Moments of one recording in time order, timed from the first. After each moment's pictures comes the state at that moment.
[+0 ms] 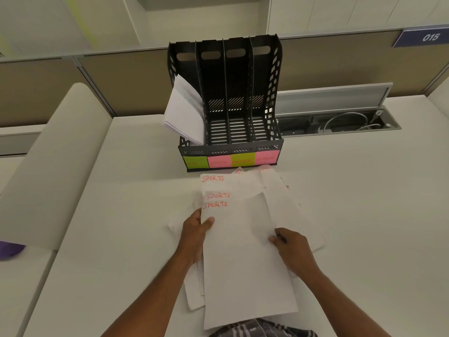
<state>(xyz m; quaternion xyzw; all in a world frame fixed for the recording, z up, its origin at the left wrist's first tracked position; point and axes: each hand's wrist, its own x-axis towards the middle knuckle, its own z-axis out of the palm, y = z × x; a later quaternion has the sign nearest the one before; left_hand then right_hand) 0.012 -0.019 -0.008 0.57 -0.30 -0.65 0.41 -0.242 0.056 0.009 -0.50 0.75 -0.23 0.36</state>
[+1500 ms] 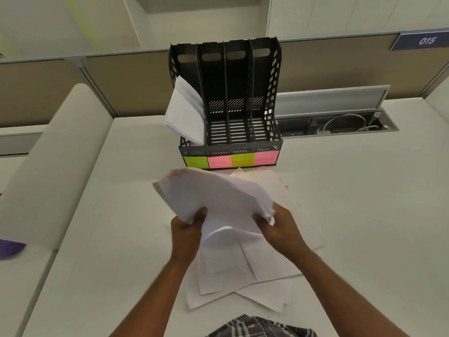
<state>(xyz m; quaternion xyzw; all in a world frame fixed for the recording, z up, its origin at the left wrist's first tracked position) 0.014 0.003 0.041 0.58 -0.40 -0.46 0.53 -0.212 0.029 0.076 -0.59 0.57 -0.43 0.38</state>
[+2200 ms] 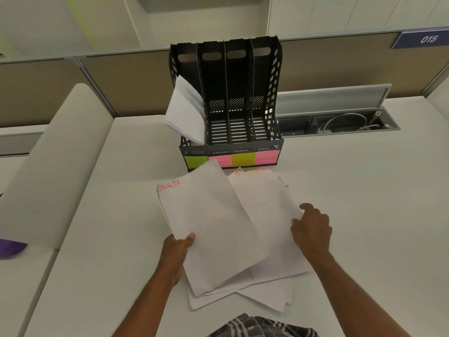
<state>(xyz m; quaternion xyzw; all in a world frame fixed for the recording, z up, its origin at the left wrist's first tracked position) 0.059 0.016 -0.011 0.68 -0.21 -0.59 0.39 -0.268 0.023 0.027 -0.45 0.87 -0.13 0.15</state>
